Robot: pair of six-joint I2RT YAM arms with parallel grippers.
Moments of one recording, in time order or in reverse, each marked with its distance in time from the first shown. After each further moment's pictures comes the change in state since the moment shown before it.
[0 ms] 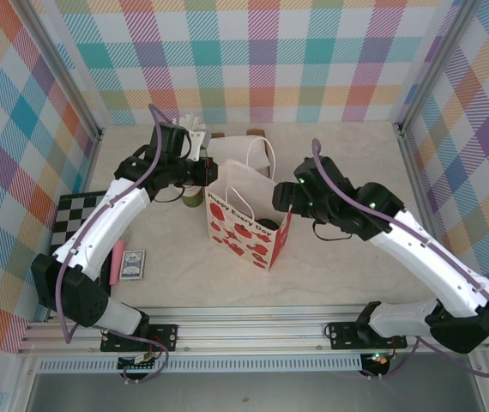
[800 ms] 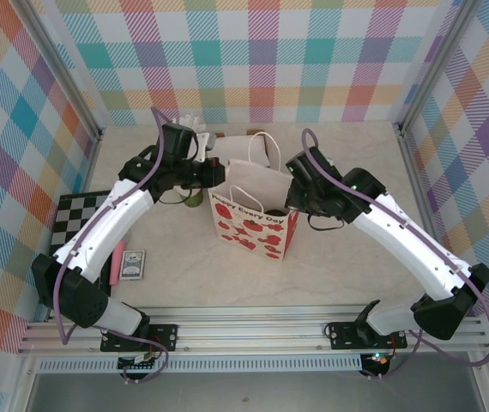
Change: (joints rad) left arm -0.068 0.000 0.024 -0.018 0.004 -0.171; right arm -0.102 0.097 0.035 -0.037 -0.007 0.003
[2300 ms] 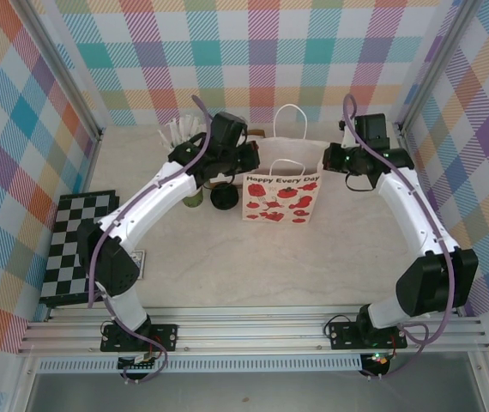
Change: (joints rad) left arm -0.183 0.299 0.295 0.050 -0.274 -0.235; right arm -0.589 0.125 -0.099 0.433 -0.504 -0.543
